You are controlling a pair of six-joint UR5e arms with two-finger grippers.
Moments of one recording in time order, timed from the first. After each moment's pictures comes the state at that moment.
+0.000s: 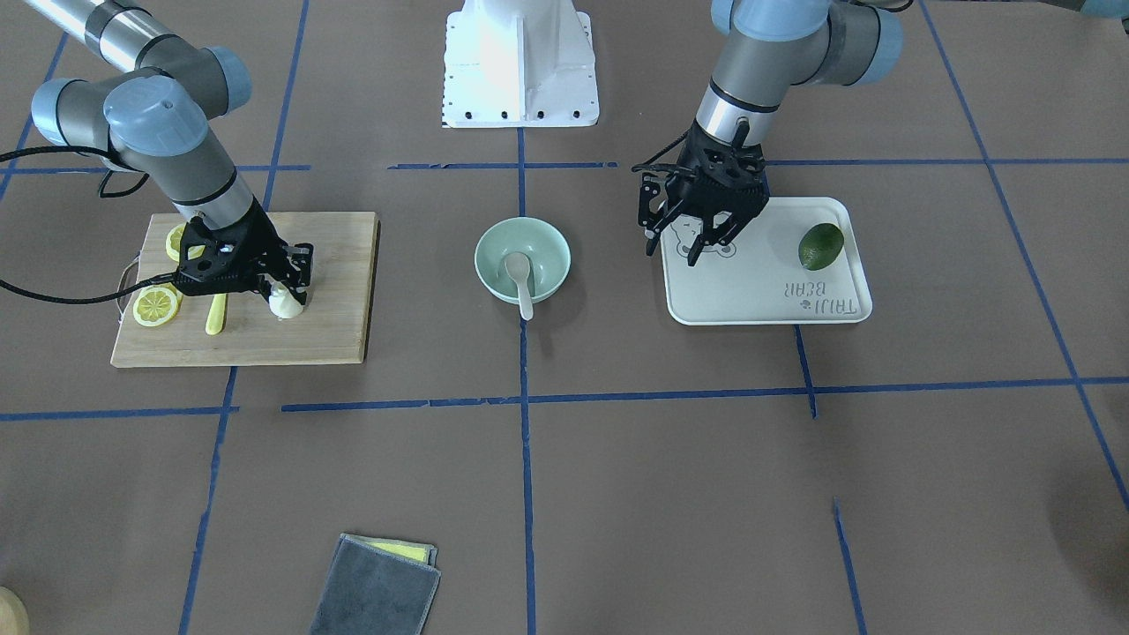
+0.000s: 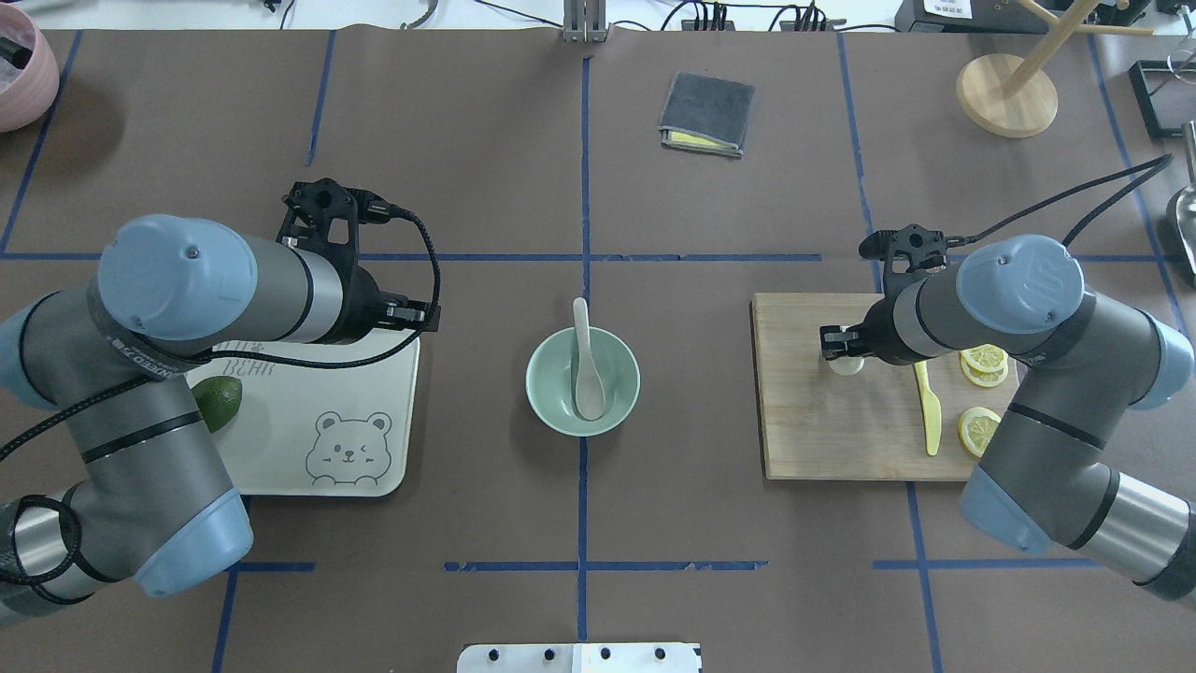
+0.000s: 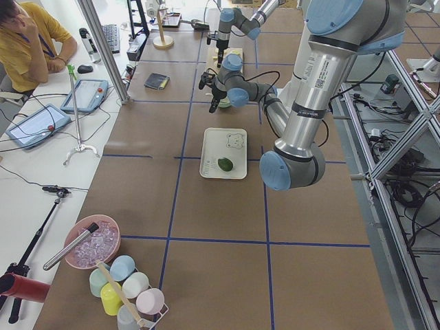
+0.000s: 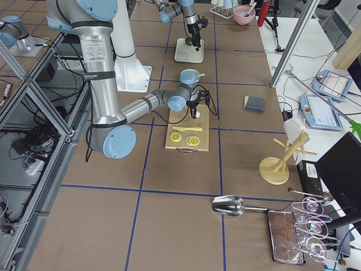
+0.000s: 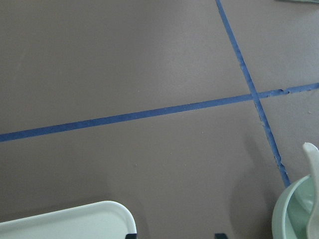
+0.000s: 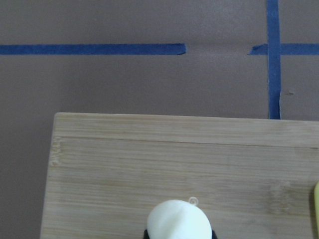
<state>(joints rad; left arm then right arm) -0.58 -1.95 -1.94 -1.87 -1.75 -1.03 0.65 -1.40 1.78 -1.13 1.89 1.11</state>
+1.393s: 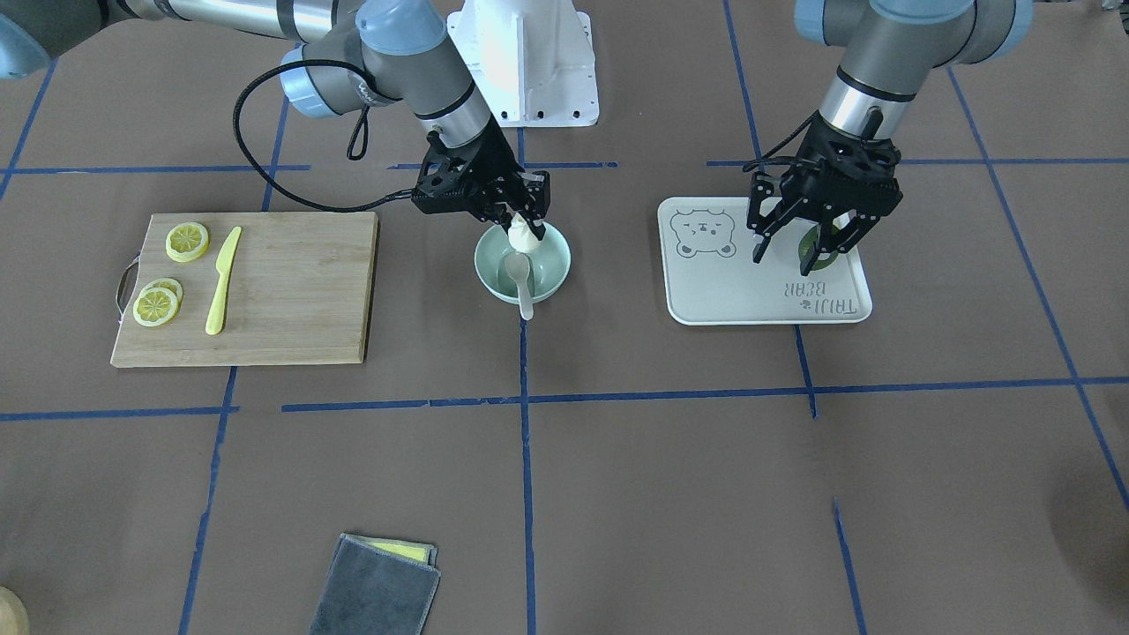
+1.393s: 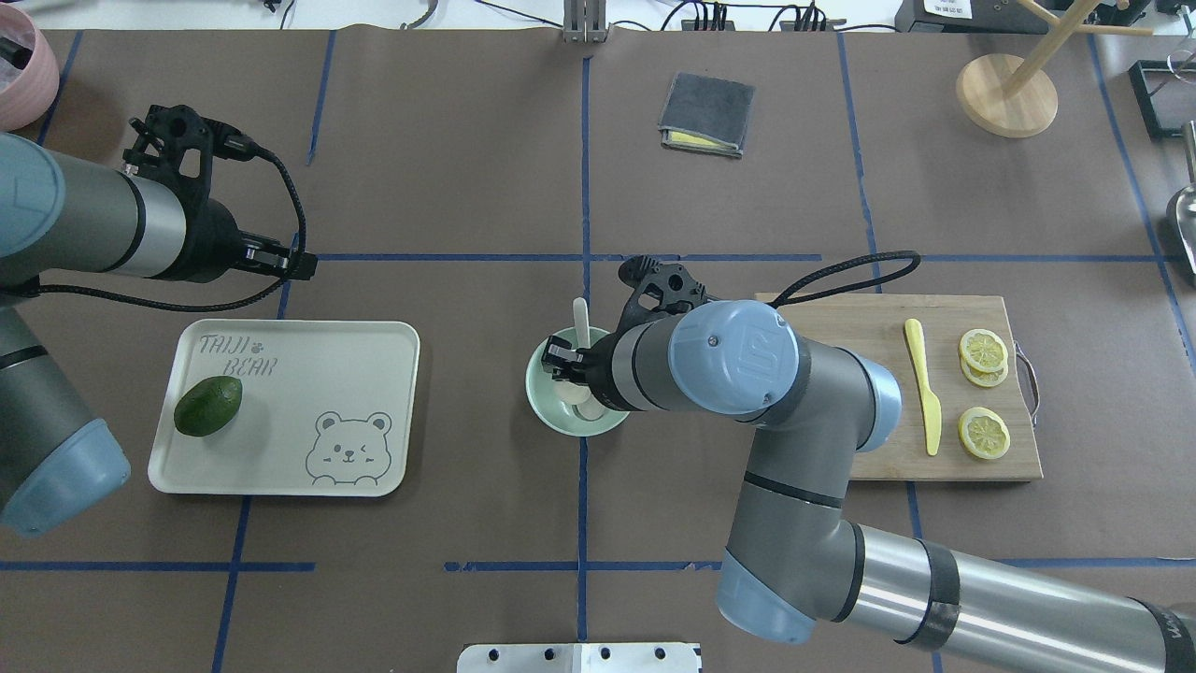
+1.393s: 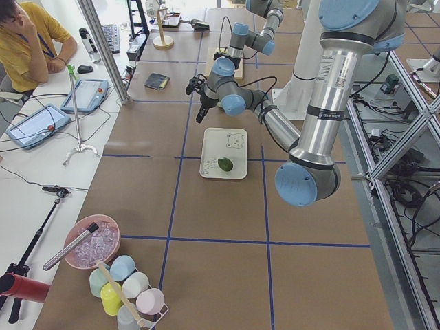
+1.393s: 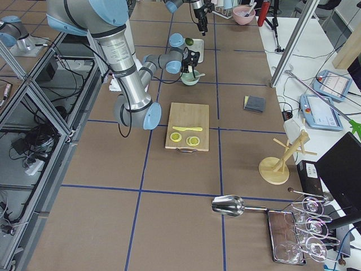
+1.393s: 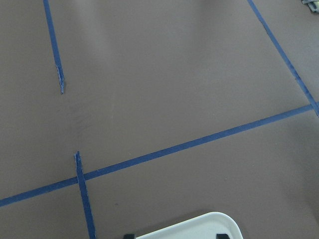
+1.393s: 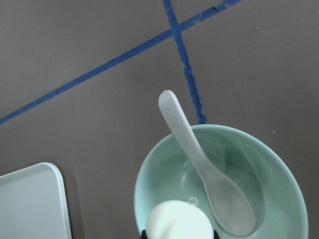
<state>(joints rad) -0.77 -1.80 -2.01 -1.87 -1.85 -0.80 0.40 -0.97 1.70 -1.13 1.70 1.69</state>
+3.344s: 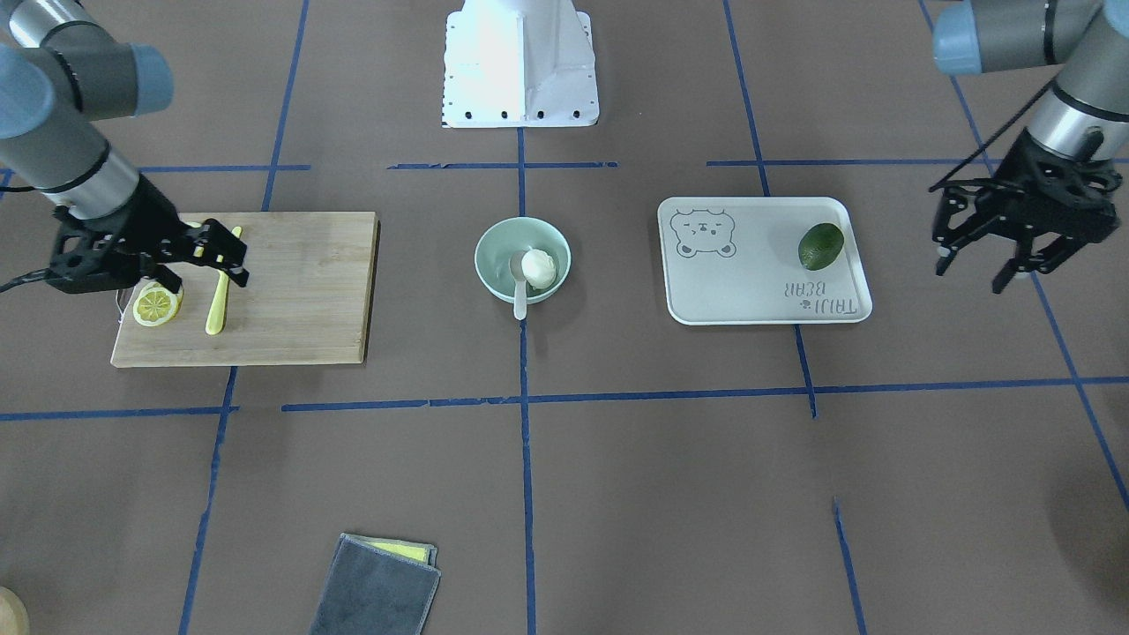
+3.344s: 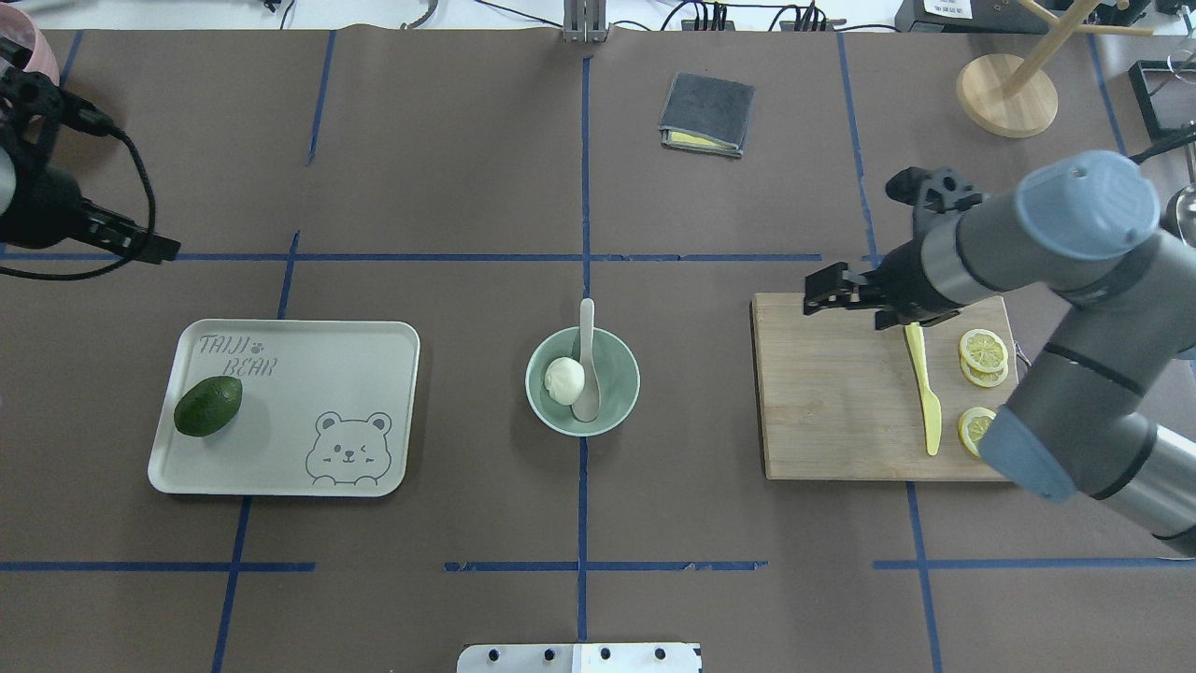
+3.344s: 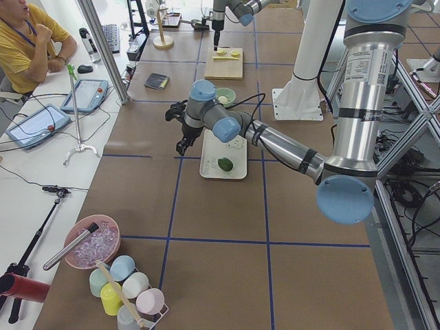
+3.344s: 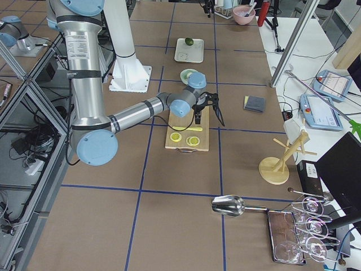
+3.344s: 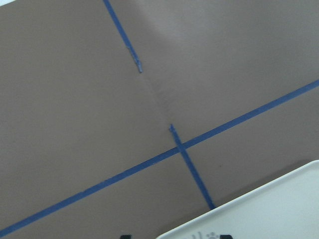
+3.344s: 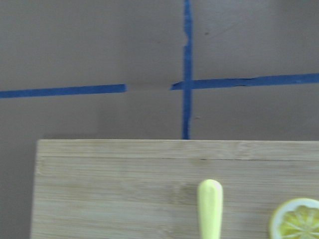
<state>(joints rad) -1.17 -1.63 -1.90 -1.87 -2.10 -0.20 0.94 -1.55 1.84 -1.13 2.20 0.92</state>
